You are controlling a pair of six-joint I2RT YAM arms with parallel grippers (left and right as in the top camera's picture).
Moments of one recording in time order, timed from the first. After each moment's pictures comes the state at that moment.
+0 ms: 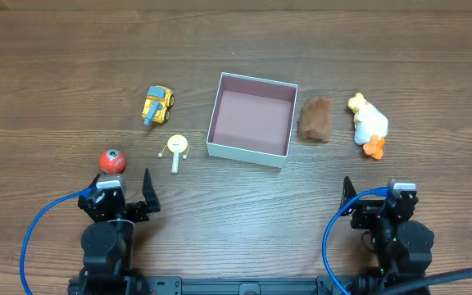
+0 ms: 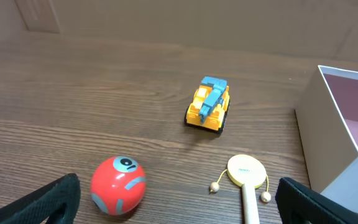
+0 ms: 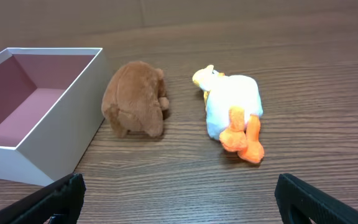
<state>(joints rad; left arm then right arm) -0.02 0.01 0.12 -0.37 -0.11 -0.10 -0.02 0.01 0.19 -0.55 -0.06 0.07</state>
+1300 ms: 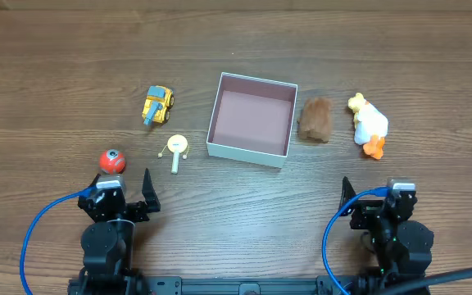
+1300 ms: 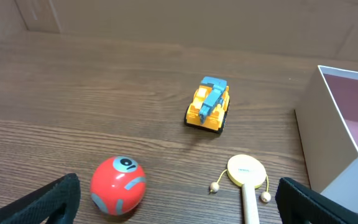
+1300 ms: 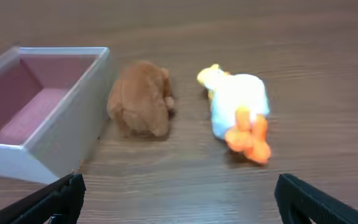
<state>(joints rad) -0.02 0.01 0.12 -0.37 -0.11 -0.10 -0.02 0.01 0.19 -0.53 -0.09 0.10</state>
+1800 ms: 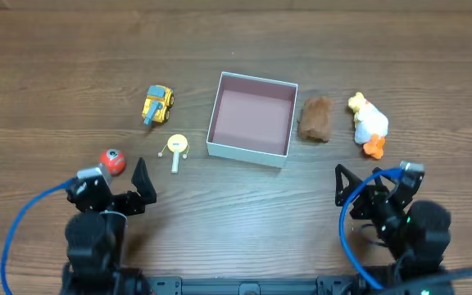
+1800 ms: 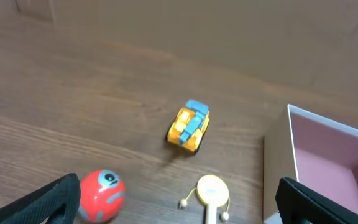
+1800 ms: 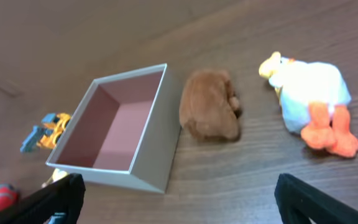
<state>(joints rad) -0.02 0.27 0.39 -0.43 -0.09 -0.27 -0.02 0.37 0.48 -0.56 -0.28 0.36</state>
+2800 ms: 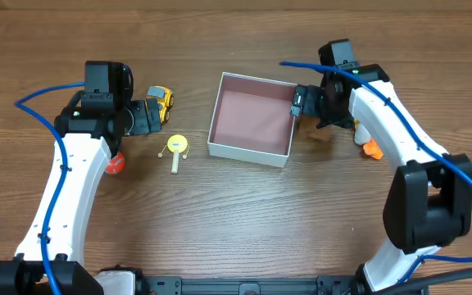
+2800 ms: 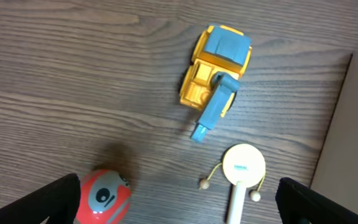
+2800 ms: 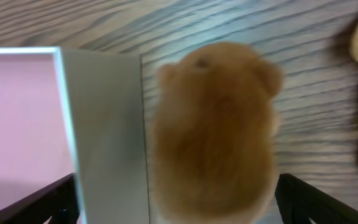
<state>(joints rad) -0.02 1.46 1.18 -0.79 -0.08 -0.18 0.21 1.90 1.46 -0.87 -0.04 0.43</state>
